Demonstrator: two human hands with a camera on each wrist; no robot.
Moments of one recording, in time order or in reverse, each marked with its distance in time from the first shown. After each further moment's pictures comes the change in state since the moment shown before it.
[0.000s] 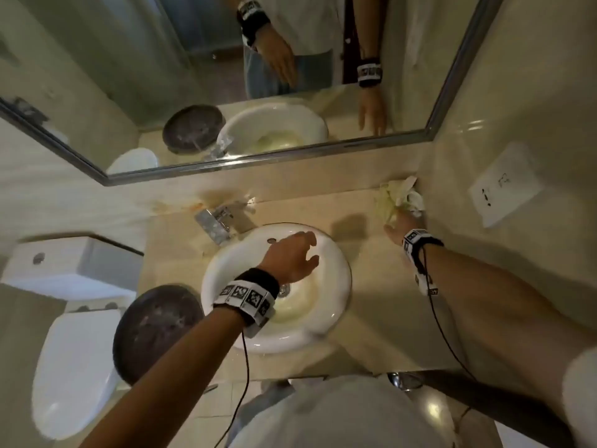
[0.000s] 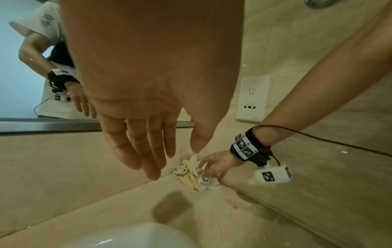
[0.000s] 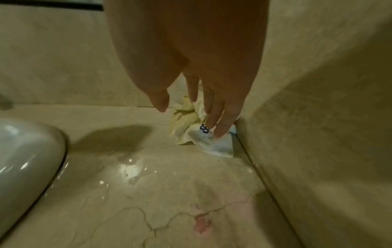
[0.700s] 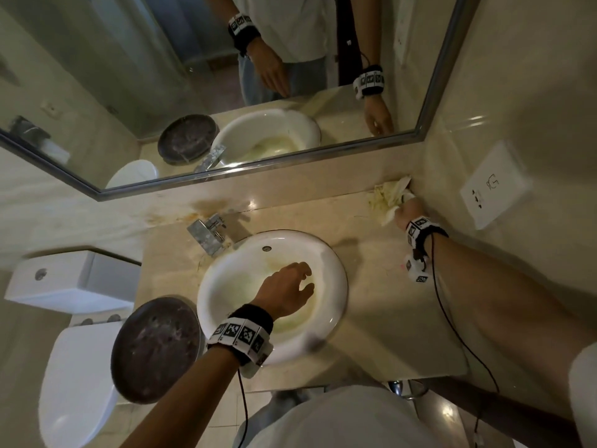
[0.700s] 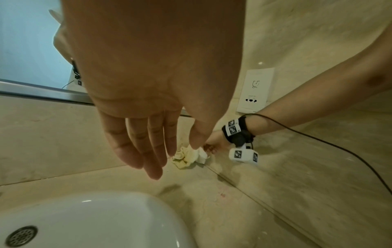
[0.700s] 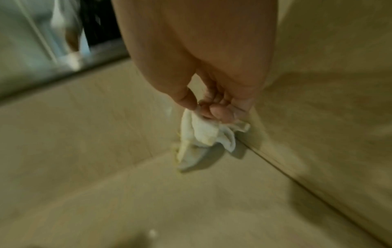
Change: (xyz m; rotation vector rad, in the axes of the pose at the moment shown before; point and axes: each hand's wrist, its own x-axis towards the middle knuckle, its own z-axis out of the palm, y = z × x) left_hand -0.012 0.002 0.046 -0.036 -0.044 -0.079; right_hand 0.020 0.011 -0.037 0.393 0.133 0.243
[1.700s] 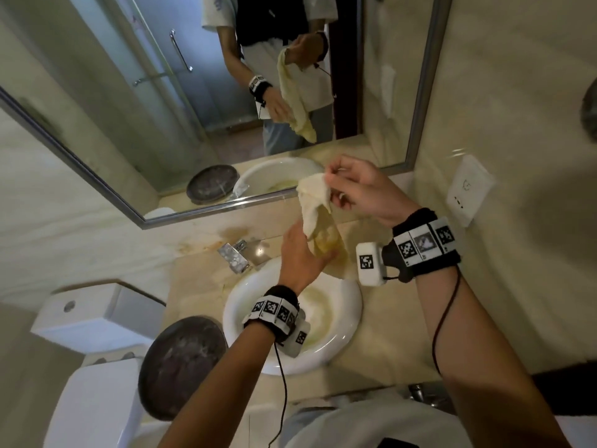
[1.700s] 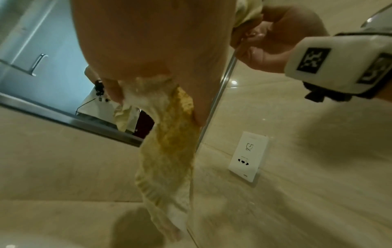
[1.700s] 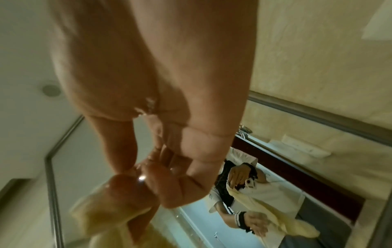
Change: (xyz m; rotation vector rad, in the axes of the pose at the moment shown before) left_hand -0.023 0.017 -0.055 -0.471 0.647 0.188; right_hand -0.321 -0.192 -0.133 0.728 -0.358 -0.806
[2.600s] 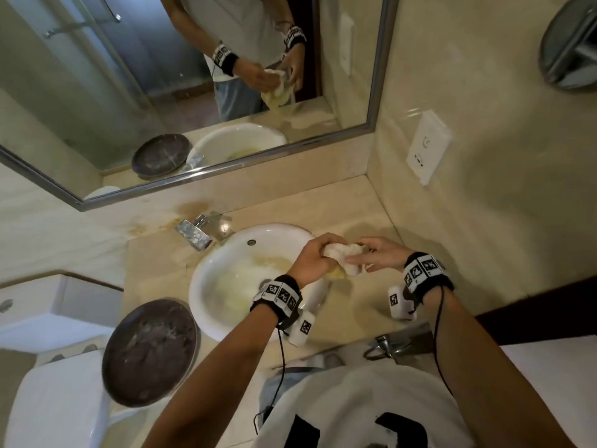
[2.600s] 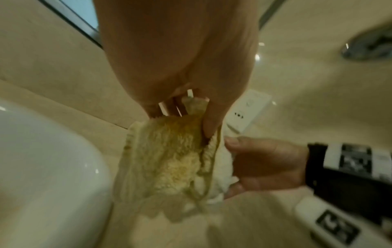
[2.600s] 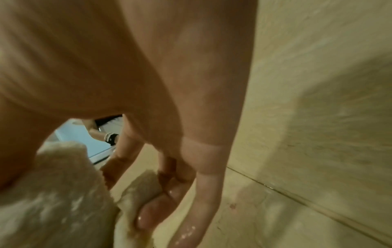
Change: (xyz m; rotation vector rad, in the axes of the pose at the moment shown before) left_hand -0.050 -0.002 0.089 -0.351 -0.621 -0.150; right_hand -0.123 0.210 -0.056 -0.220 -0.105 0.762
